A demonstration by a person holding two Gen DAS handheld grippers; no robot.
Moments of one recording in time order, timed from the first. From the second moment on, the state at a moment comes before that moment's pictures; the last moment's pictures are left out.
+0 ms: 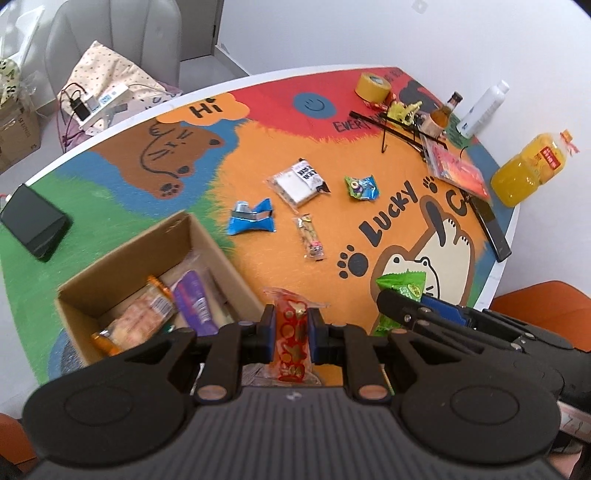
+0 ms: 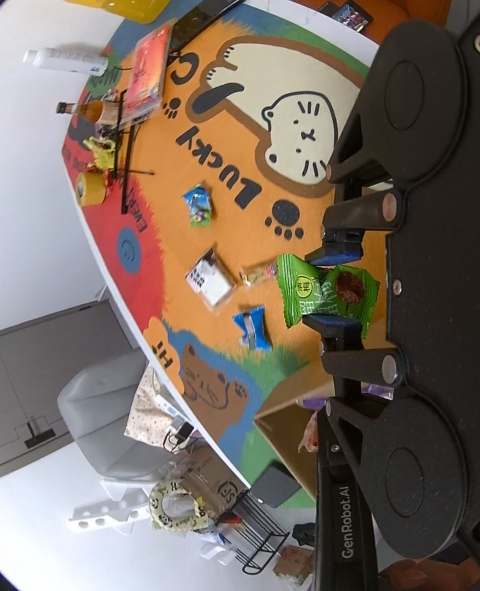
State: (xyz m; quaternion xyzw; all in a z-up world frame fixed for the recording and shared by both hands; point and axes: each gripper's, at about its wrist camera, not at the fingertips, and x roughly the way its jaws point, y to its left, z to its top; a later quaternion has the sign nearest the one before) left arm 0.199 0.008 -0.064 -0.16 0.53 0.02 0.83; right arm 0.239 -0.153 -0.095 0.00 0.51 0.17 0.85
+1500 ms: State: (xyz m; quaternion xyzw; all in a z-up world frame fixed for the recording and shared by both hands) left arm 0.103 0.121 -0.049 -0.21 0.49 0.08 0.84; right arm 0.170 -0.086 -0.073 -0.01 0.50 0.15 0.85
